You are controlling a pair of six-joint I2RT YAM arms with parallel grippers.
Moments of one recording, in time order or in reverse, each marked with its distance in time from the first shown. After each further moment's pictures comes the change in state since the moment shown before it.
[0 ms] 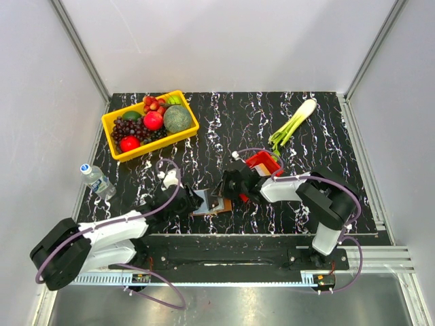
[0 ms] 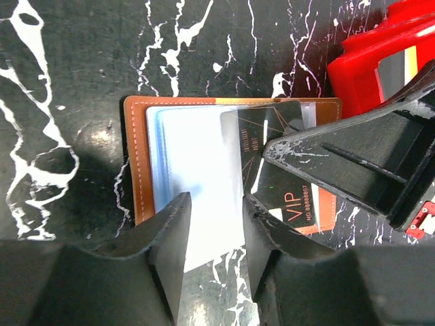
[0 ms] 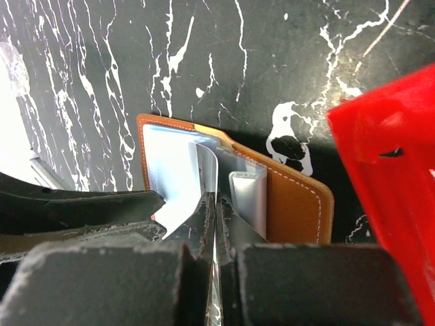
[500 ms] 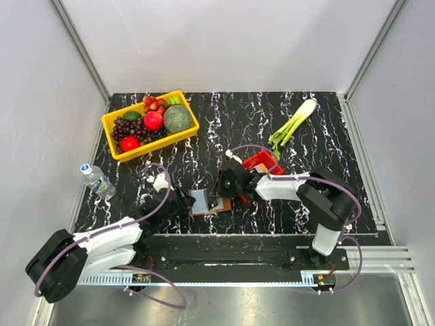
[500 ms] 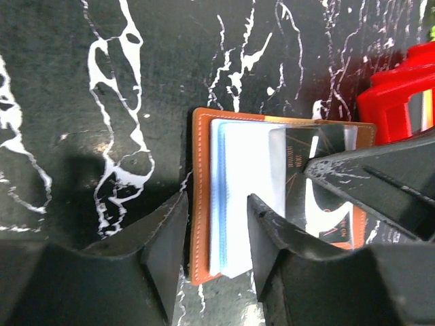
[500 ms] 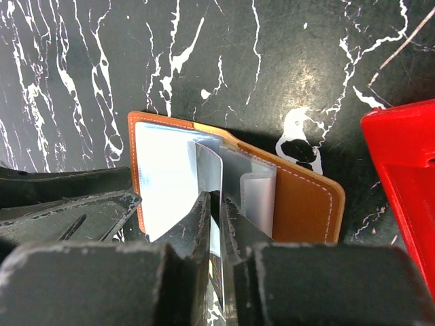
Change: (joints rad) left arm 0.083 -0.140 -0.097 -0.045 -0.029 0.001; right arm 0.051 0.003 0.111 -0.172 0.096 -0.087
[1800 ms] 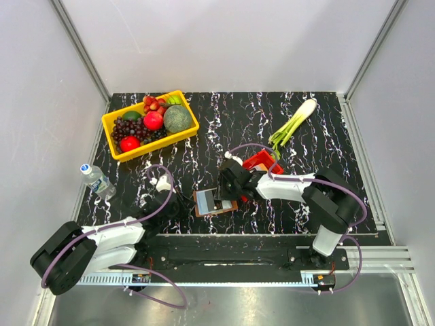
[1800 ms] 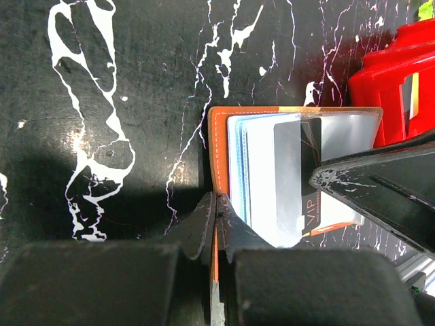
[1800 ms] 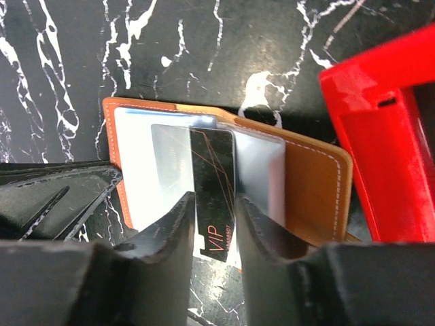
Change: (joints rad) left arm 0.008 0.100 -0.053 0.199 0.093 -0.030; right arm 0.012 -0.037 0.042 -0.190 0.036 -0.082
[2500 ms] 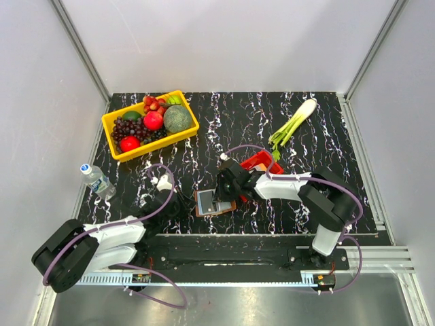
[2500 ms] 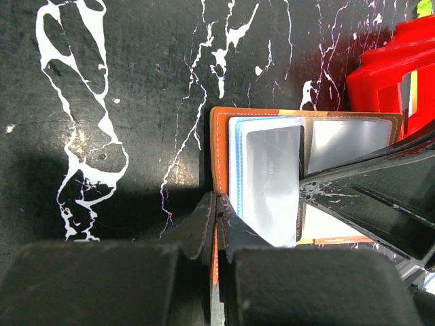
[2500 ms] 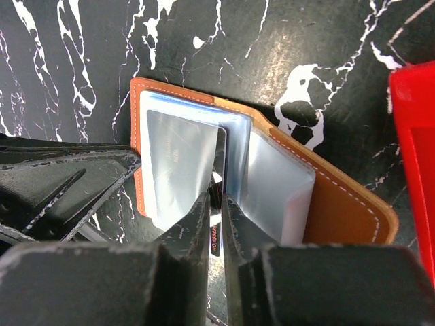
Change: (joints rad) left arm 0.000 0.025 0.007 0.020 0.014 0.005; right arm -0.001 0.026 0.000 0.037 -0.099 -0.035
